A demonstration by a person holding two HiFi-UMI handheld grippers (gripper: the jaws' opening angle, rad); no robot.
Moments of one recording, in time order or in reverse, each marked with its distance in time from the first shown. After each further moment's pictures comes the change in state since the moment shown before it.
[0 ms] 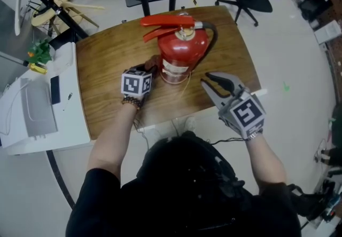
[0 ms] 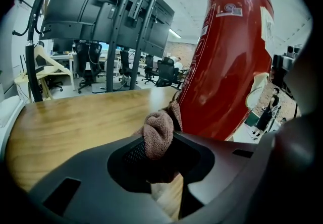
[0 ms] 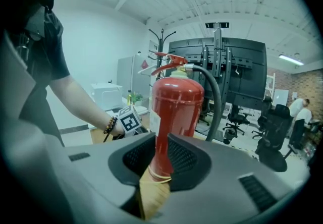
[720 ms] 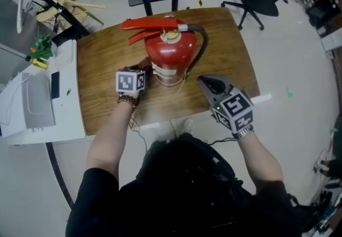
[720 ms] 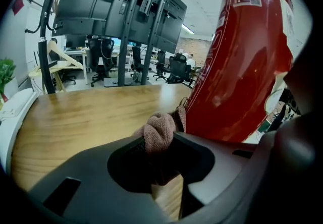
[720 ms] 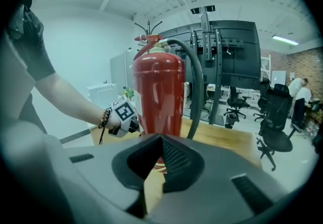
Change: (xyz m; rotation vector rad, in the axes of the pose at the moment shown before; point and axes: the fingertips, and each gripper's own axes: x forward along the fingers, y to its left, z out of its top) left arm 0.004 0.014 -0.002 -0.078 0.033 0.126; right arm 0.014 -0.033 -0.048 0.133 0.070 0.025
